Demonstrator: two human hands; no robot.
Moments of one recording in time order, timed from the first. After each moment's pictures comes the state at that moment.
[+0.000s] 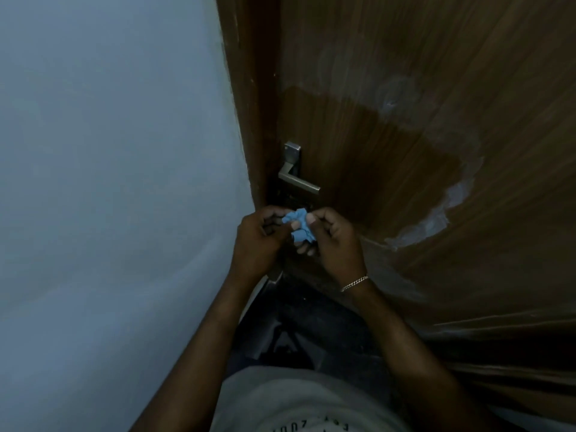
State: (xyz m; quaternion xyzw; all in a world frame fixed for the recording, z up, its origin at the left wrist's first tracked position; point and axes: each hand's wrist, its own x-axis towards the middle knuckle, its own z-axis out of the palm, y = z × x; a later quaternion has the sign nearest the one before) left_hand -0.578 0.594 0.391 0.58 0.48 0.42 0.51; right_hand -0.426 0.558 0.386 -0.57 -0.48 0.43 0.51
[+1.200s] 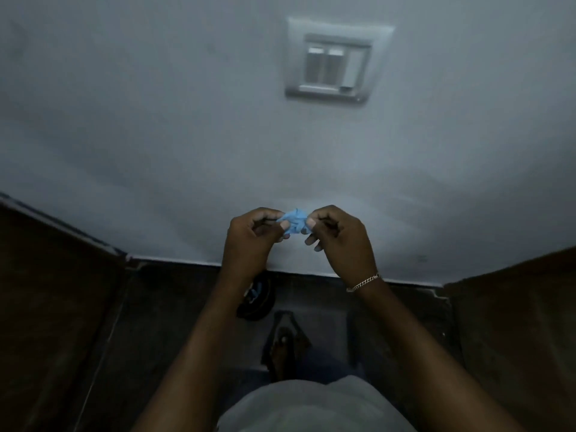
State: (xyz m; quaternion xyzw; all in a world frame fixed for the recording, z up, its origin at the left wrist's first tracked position) left_hand -1.004 0.019 0.374 0.20 0.70 0.65 0.21; right_hand -0.897 0.160 0.378 -0.23 -0.77 0.57 0.20
